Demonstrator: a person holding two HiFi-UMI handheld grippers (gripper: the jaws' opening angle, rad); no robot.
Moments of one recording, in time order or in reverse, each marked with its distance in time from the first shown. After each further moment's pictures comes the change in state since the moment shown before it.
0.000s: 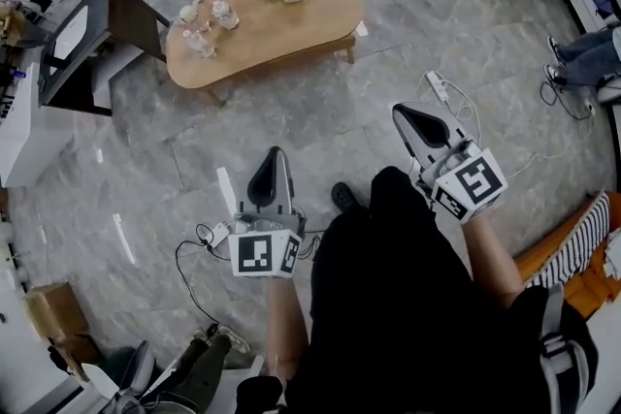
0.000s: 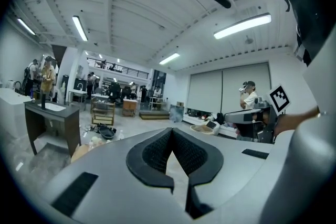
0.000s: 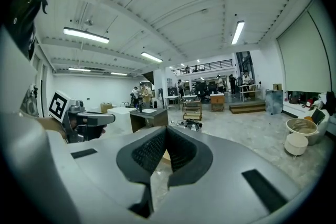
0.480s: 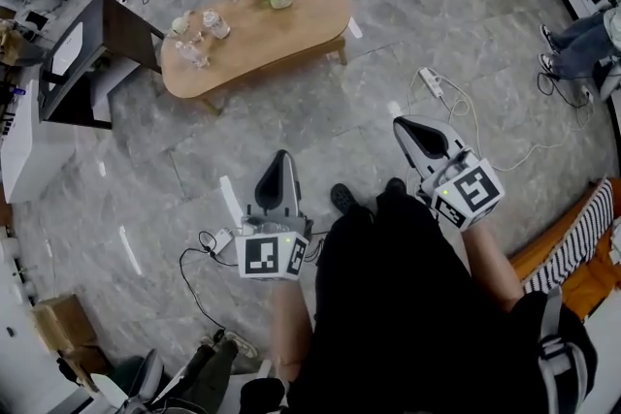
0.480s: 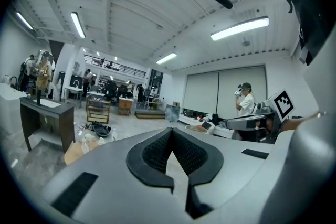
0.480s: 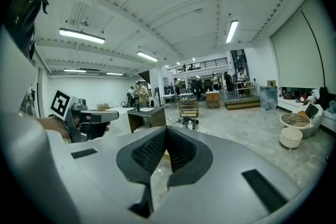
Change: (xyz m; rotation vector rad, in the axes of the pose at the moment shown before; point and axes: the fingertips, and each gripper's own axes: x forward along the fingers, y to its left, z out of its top) left arm -0.002 -0.043 -0.001 -0.018 -0.002 -0.048; right arm -0.050 0.001 -0.019 0.033 0.013 -0.046
